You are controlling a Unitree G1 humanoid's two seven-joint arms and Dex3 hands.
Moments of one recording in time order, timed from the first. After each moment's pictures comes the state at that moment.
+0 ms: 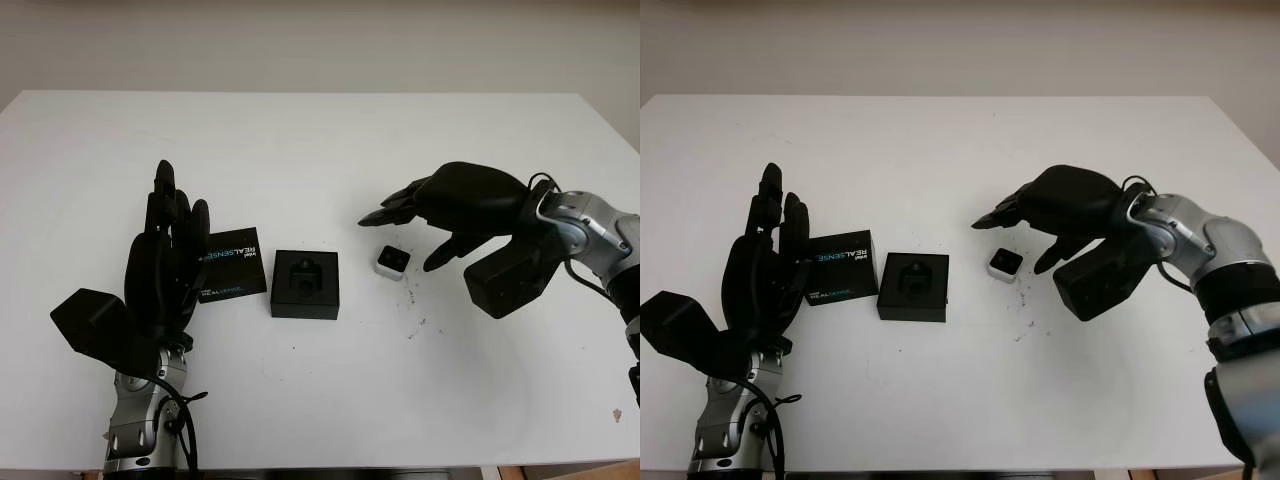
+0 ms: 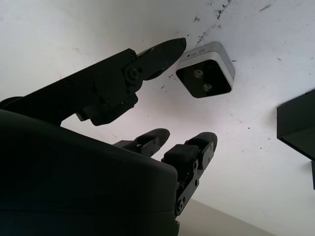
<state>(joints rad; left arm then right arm) -0.09 0.04 0.18 -0.04 -0.24 -0.08 -0.10 -0.91 -0.74 0.44 0.88 -0.81 -0.88 0.08</state>
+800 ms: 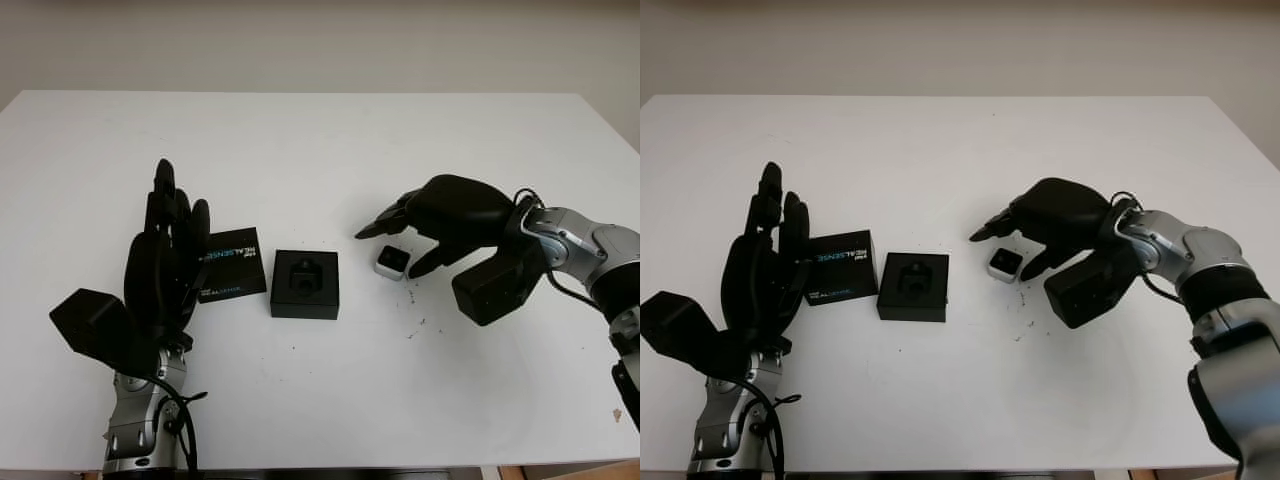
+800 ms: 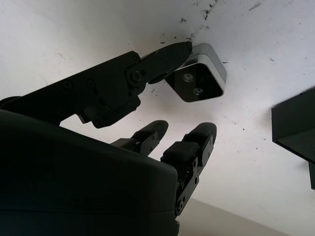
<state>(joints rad) -0.09 0.04 0.18 -0.04 -0.24 -0.08 -0.10 -0.93 -0.71 0.51 0.98 -0.83 -0.91 -0.04</state>
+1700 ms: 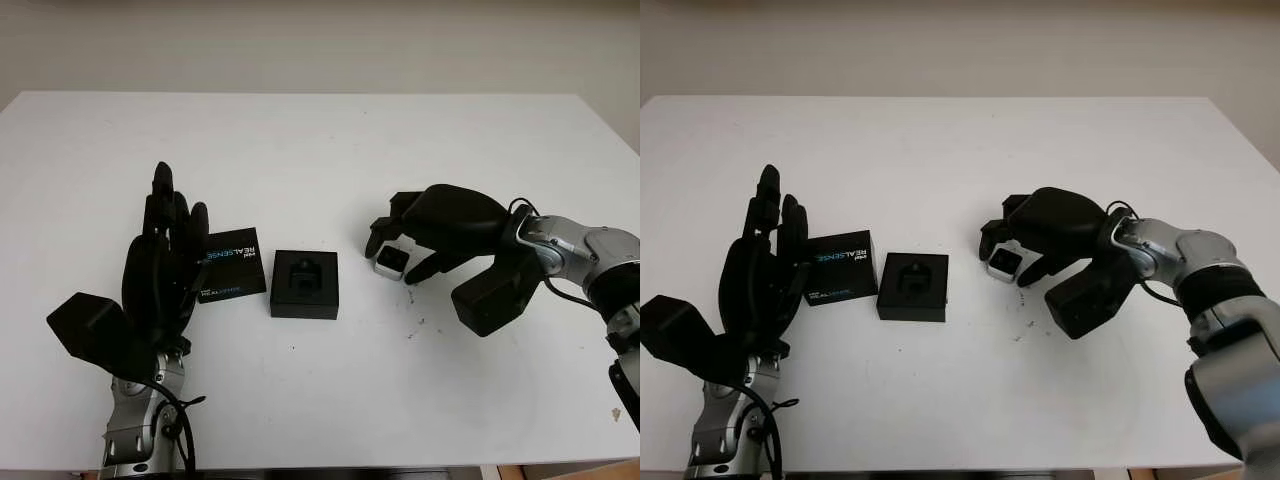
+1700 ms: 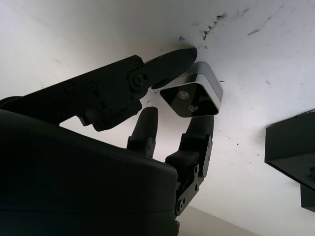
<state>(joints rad) -0.07 0.04 0.18 -0.07 -0.24 -0.08 -0.10 -0.96 -0.70 0.58 1.02 -0.91 -0.93 -0.14</state>
